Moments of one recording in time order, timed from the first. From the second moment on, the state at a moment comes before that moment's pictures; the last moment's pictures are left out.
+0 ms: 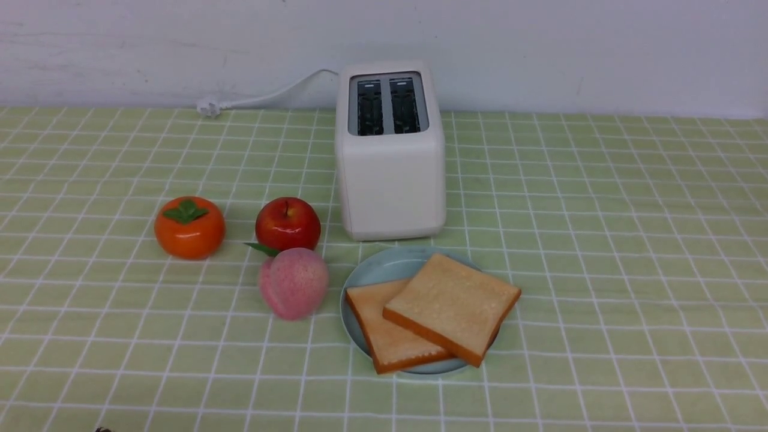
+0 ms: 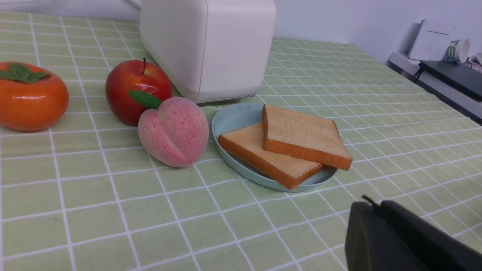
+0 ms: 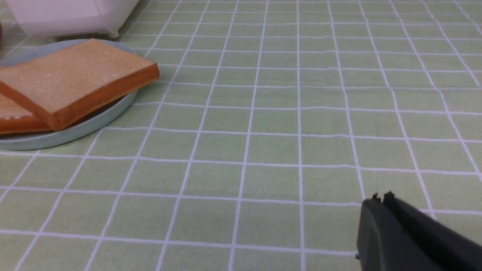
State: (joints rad) right arm 0.09 -0.01 0.02 0.01 0.39 0.09; left arm -0.44 0.10 -0.13 -0.46 0.27 0.16
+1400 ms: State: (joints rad) right arm 0.09 -0.01 0.02 0.01 0.39 0.09; left arm -0.11 -0.01 0.03 -0.14 0.39 -0.34
